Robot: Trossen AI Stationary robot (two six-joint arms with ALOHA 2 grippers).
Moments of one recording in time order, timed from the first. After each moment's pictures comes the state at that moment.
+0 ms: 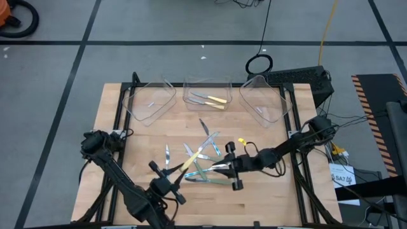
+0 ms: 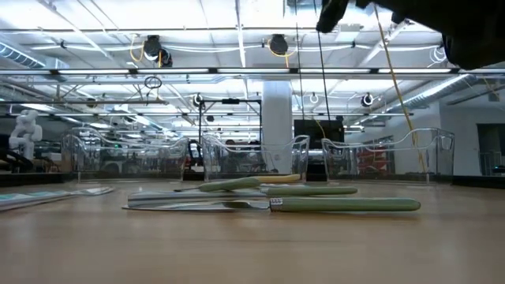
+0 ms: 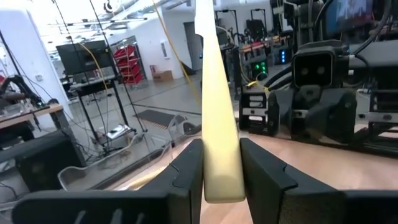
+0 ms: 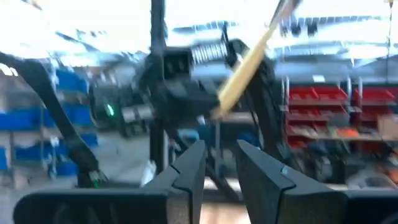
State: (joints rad) left arm -0.82 1.95 1.65 -1.32 -1.57 -1.47; right arm 0.42 1.77 0.59 1.55 0.24 -0.07
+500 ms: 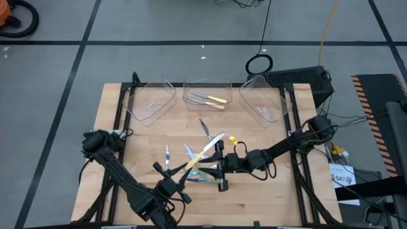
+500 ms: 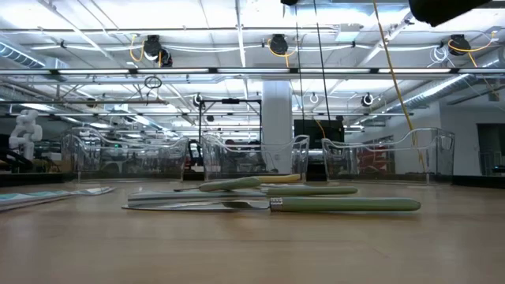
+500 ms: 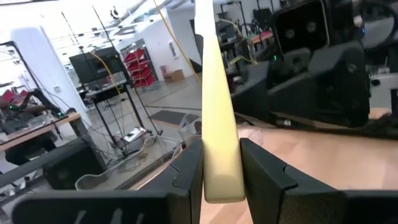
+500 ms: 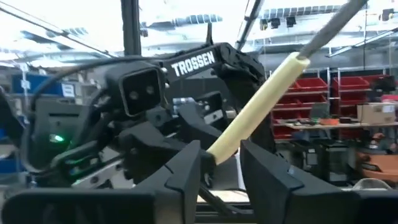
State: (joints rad) left arm -0.79 1.95 1.65 -1.10 -1.56 -1.15; right arm 0.40 1.77 0.87 1.24 0.32 -0.02
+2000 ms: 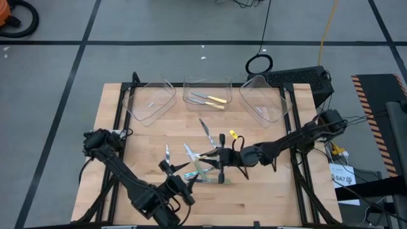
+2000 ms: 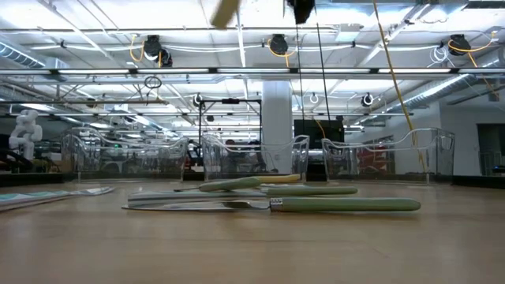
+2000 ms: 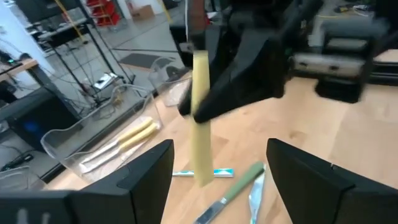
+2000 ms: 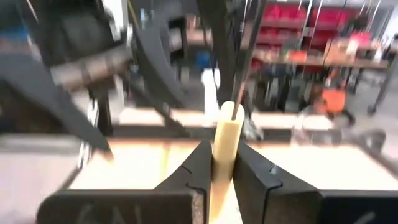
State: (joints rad) left arm -0.76 1.95 1.75 -1.10 -1.25 -1.06; right arm 0.36 1.59 0.90 0.60 0.39 0.02
